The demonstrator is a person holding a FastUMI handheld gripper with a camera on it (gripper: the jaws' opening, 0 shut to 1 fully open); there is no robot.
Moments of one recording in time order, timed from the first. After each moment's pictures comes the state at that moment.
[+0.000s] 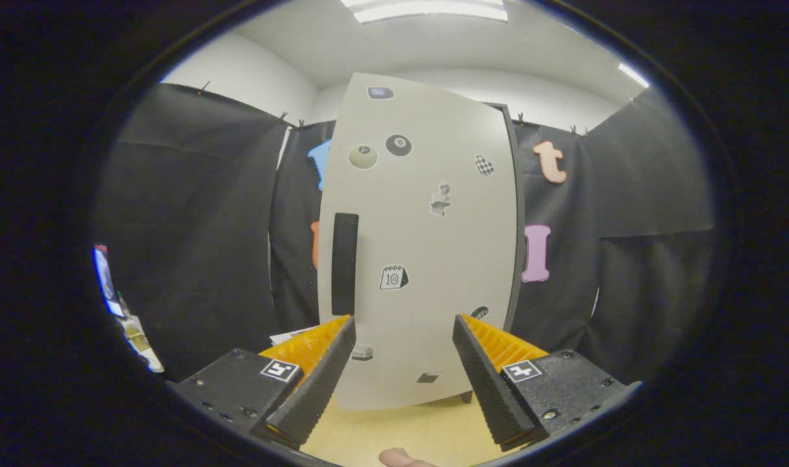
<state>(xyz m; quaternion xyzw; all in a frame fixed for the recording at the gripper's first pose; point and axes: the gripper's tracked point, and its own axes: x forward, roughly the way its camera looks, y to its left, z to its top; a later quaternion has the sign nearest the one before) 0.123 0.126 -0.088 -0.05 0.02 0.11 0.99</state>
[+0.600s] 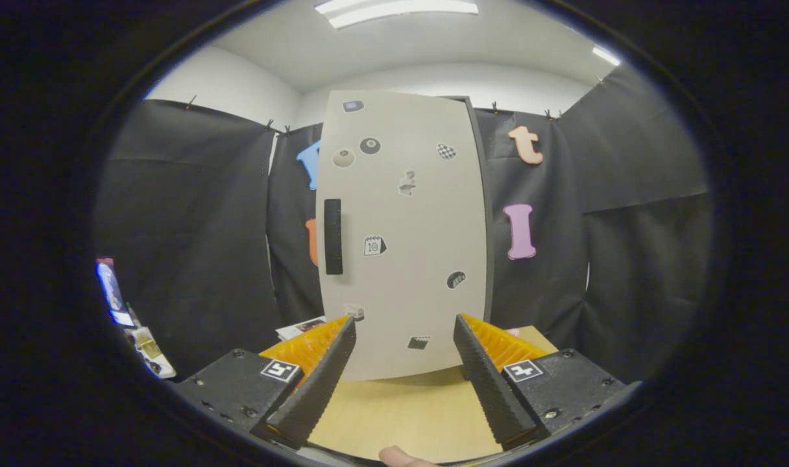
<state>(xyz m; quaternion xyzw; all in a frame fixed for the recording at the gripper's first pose) 0.060 0.080 -0.121 -0.01 0.02 0.10 0.99</state>
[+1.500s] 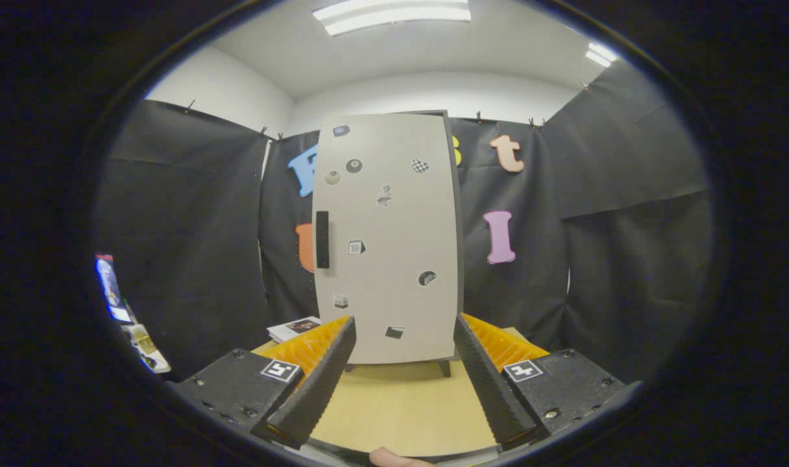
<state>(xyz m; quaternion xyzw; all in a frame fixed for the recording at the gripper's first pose) 0.016 0.040 -0.117 -0.01 0.00 0.07 1.00</state>
